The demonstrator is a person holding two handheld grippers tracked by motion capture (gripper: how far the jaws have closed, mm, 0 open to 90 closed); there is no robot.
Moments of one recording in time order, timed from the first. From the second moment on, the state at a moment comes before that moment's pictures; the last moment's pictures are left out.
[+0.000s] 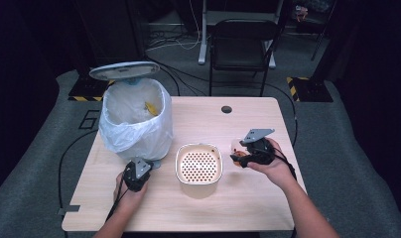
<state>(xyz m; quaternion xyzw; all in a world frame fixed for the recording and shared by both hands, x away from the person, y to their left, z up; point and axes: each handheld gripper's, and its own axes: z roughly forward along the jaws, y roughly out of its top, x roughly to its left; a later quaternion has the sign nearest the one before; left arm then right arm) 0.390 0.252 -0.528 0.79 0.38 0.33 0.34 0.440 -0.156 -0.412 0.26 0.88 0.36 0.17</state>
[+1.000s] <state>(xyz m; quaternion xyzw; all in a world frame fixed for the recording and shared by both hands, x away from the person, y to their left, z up) 0.391 0.253 -0.528 0.79 0.38 0.33 0.34 0.509 -0.127 -0.389 0.25 0.85 0.42 0.19</state>
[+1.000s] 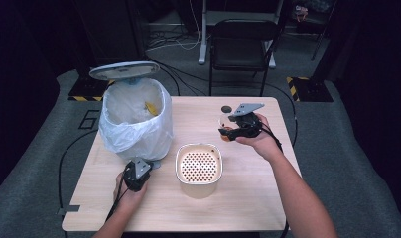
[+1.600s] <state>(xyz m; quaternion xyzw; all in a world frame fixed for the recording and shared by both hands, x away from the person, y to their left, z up) 0.391 0.253 -0.528 0.79 0.38 0.32 0.34 0.520 -0.108 -0.393 0.20 0.82 0.50 0.16</state>
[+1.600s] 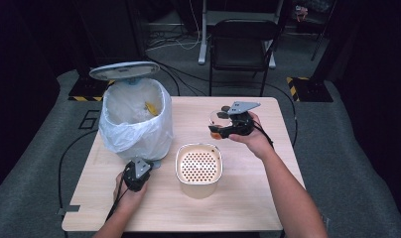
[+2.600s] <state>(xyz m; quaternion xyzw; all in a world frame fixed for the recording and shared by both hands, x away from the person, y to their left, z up) 0.391 0.253 -0.528 0.79 0.38 0.33 0.35 0.498 -0.081 -0.383 0.06 0.83 0.49 0.24</state>
